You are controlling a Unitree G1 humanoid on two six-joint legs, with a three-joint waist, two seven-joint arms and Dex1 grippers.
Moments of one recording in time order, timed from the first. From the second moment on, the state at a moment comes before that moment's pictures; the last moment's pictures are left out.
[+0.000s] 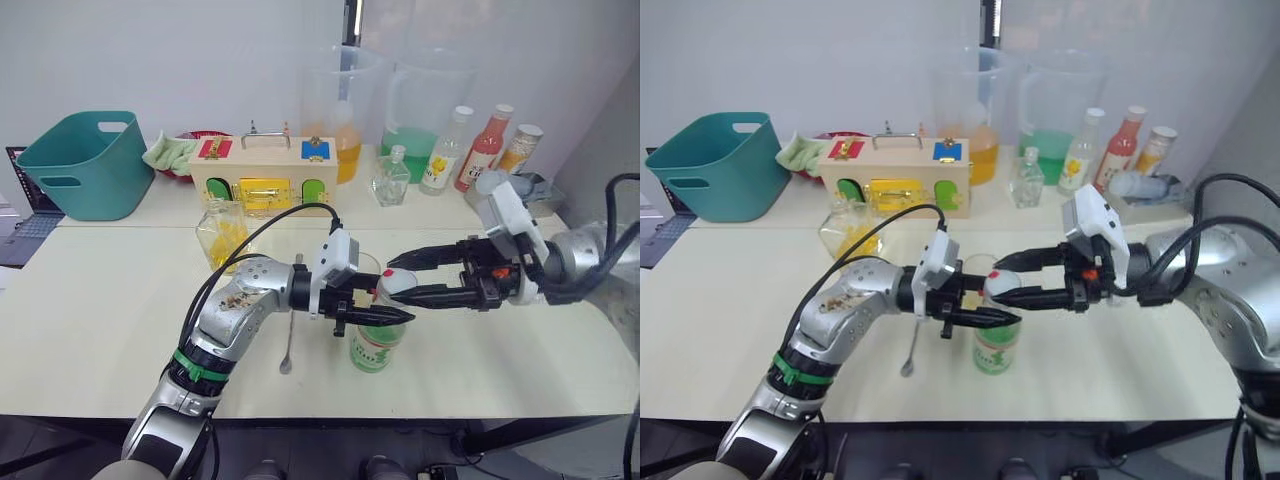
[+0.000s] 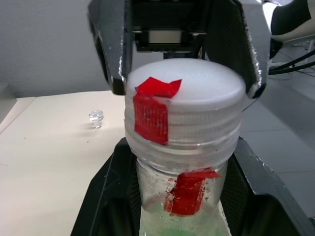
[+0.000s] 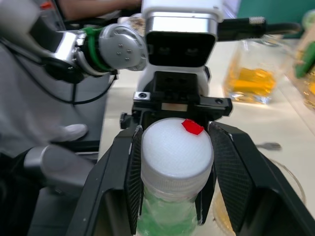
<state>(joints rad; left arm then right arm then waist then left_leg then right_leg) -0.70 0.31 -0.28 -0.12 -0.47 0.46 -1.14 -0.70 -1.00 0.04 -0.28 0.82 0.62 1.30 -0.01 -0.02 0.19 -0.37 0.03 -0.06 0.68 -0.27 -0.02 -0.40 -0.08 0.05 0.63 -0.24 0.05</state>
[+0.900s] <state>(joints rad) -0.69 0.29 -0.26 -0.10 -0.47 0.46 -1.10 -0.52 -0.85 -0.23 -0.52 0.98 0.93 0.92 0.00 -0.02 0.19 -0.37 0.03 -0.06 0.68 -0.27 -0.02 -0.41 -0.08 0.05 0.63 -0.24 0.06</state>
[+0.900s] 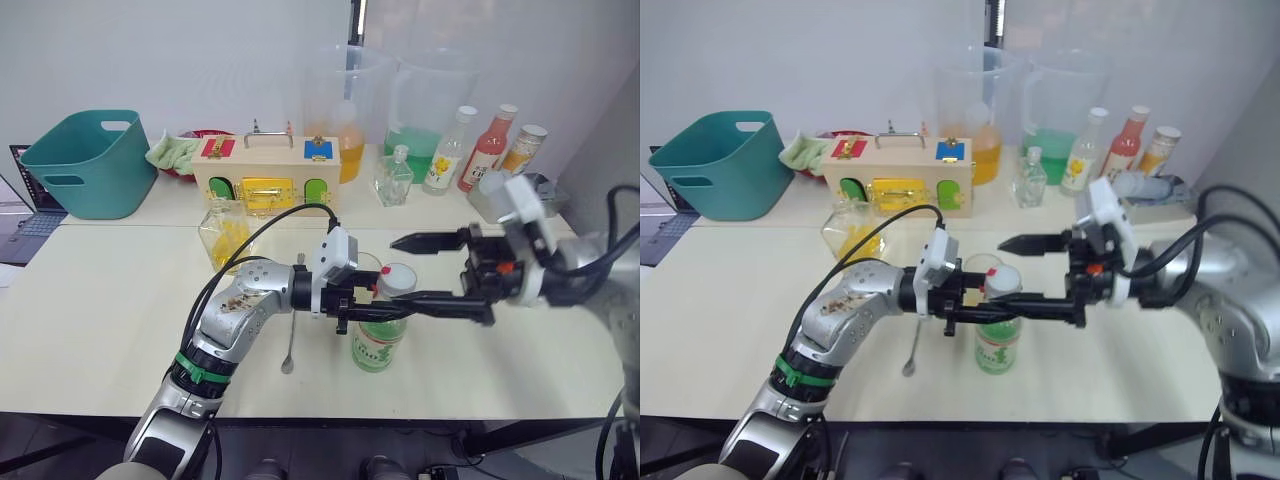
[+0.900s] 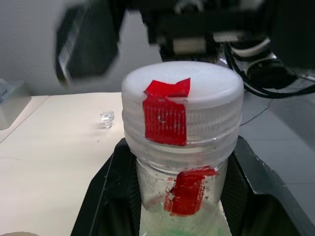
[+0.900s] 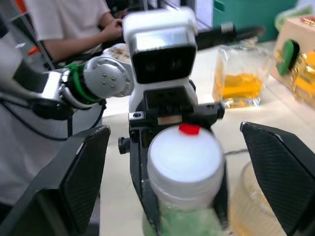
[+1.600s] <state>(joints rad) -0.73 0.27 -0.27 -0.03 -0.46 0.42 -1.17 -0.34 -0.89 -0.34 -0.81 1.30 1.00 0.19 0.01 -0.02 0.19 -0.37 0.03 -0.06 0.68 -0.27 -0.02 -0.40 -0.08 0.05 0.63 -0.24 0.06</state>
